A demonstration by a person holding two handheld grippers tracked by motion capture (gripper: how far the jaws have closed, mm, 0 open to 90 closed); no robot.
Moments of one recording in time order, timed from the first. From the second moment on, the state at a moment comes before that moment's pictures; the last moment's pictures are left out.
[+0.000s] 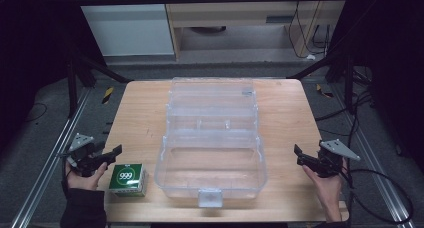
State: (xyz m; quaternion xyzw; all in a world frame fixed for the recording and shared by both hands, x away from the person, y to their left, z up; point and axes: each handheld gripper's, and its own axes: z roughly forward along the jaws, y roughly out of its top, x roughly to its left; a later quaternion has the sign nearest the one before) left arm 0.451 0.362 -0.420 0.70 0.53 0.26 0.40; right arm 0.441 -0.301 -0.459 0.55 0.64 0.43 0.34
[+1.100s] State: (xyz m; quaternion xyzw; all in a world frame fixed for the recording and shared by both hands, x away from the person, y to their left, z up) left arm 0.457 0.363 -0.386 0.85 0.35 0.15 0.37; right arm 0.434 -0.297 -0.462 0.52 0.67 0.41 0.33
